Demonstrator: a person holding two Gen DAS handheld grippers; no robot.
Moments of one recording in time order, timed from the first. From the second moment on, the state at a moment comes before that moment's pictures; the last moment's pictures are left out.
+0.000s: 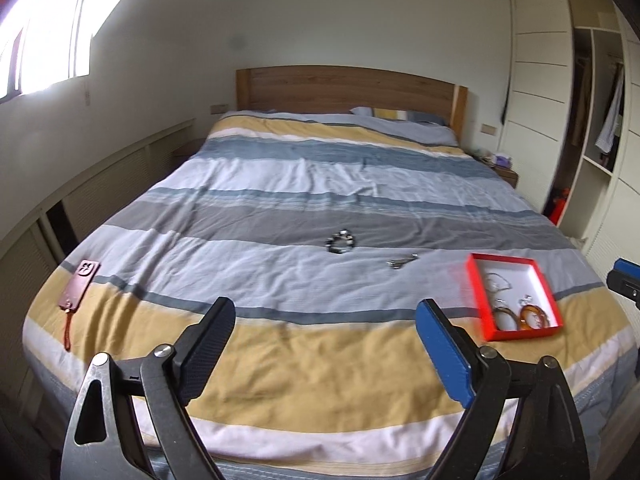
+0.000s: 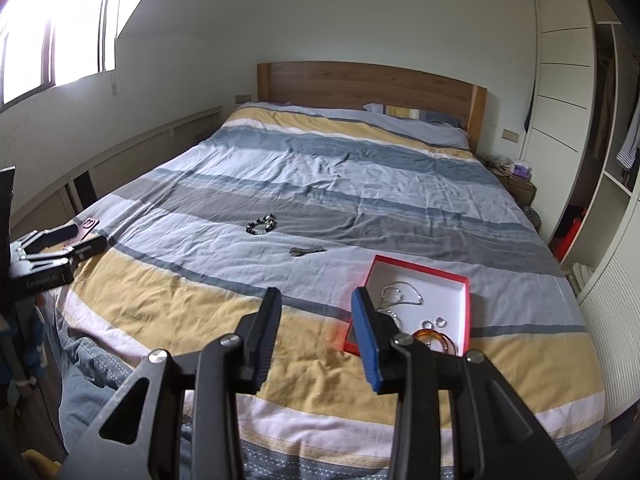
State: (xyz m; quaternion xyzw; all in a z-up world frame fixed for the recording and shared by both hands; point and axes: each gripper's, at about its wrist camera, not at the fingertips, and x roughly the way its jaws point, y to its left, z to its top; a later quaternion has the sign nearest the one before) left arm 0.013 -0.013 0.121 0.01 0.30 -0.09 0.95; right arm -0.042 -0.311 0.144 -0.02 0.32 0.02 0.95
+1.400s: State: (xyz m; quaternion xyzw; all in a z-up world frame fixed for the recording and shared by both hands) left arm 0.195 -0.062 0.035 0.04 0.37 -0.08 0.92; right arm 0.159 -0.292 0.003 0.03 0.44 0.09 0.89
